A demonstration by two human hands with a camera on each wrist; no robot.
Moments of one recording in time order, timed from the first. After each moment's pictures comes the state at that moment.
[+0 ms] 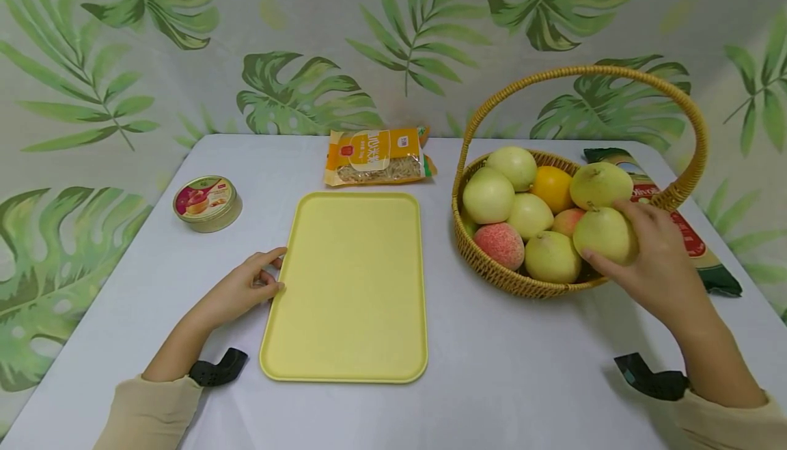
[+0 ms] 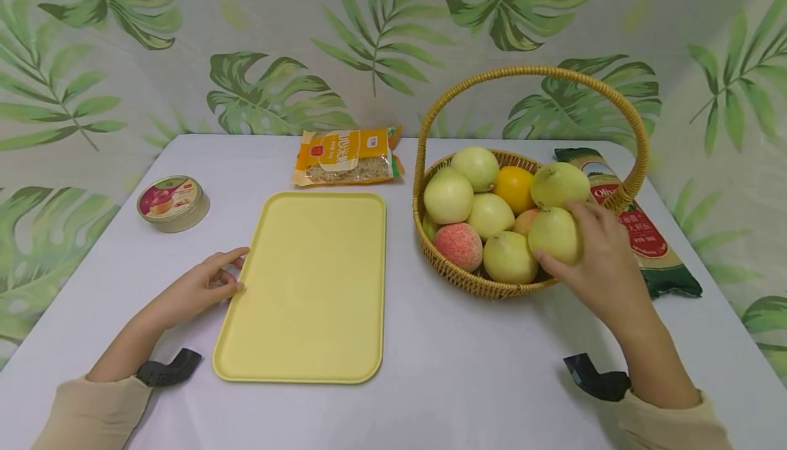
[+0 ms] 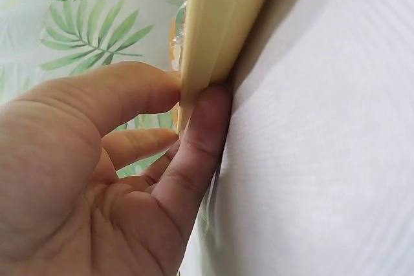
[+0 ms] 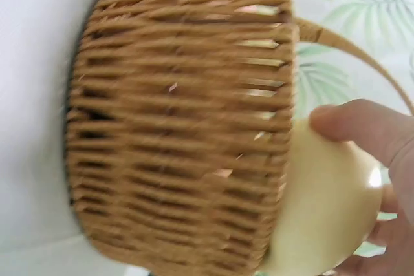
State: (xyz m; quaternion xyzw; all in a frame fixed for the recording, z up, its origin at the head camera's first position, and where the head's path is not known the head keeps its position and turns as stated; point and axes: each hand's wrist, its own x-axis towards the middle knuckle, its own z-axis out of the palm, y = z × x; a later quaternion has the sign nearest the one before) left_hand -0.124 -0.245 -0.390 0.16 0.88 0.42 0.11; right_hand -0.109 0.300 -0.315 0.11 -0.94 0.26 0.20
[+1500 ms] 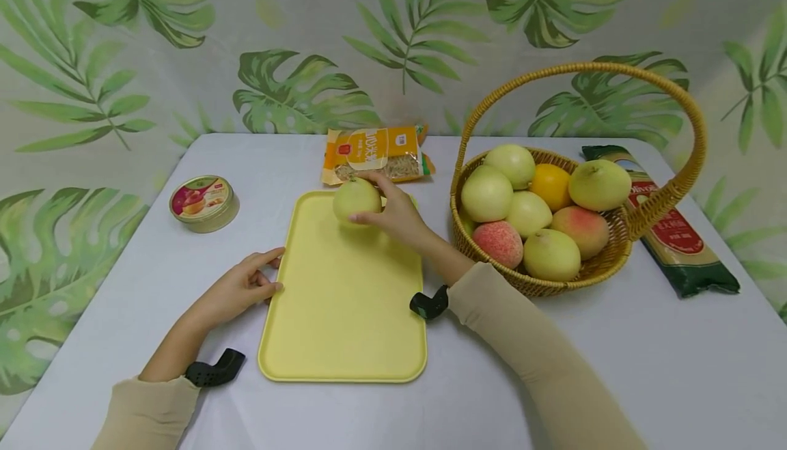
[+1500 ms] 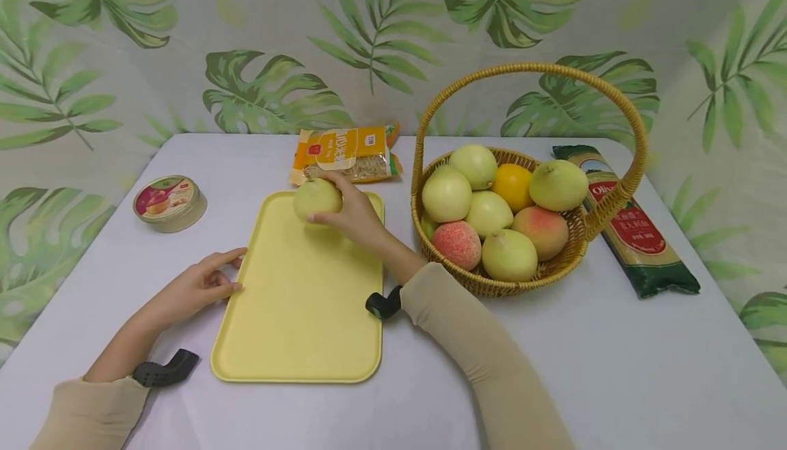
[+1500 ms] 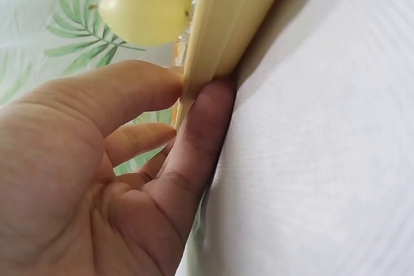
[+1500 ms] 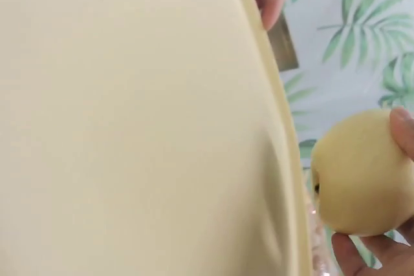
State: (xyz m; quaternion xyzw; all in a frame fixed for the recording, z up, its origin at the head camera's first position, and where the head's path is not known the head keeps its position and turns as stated) left_hand -0.127 -0.250 -0.397 0.17 0.86 0.47 0.12; right_hand -0.224 0.035 -0.361 0.24 -0.80 0.55 -0.01
